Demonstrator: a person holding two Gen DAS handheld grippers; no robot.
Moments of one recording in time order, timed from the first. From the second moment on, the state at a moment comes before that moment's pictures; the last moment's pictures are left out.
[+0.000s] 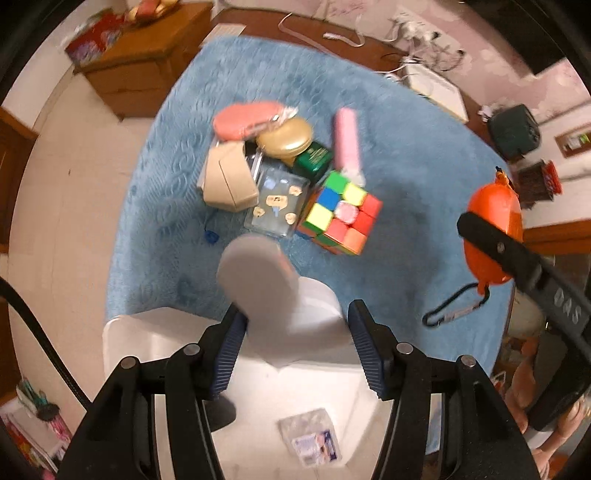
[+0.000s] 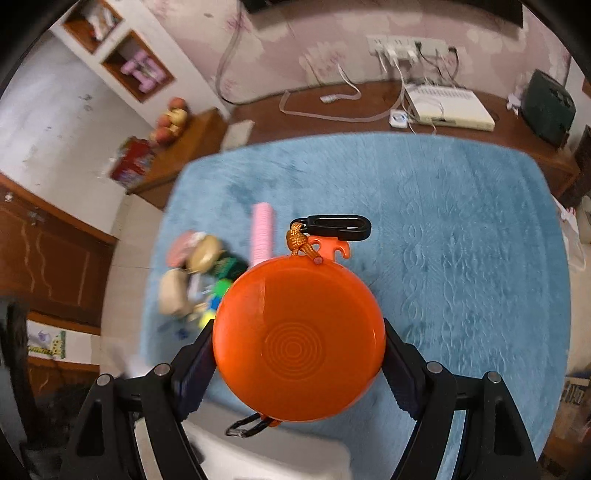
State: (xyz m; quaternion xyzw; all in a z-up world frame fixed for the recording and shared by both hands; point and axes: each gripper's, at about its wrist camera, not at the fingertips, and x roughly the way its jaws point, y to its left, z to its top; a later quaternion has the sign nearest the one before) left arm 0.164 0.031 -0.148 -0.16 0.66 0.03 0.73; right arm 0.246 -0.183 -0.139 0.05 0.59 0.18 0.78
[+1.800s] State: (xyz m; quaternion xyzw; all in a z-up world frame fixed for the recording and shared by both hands) left arm 0.034 0.004 -0.201 0.09 0.65 0.01 0.75; right arm 0.034 -0.117 -0.216 -0.09 0.60 0.23 0.76
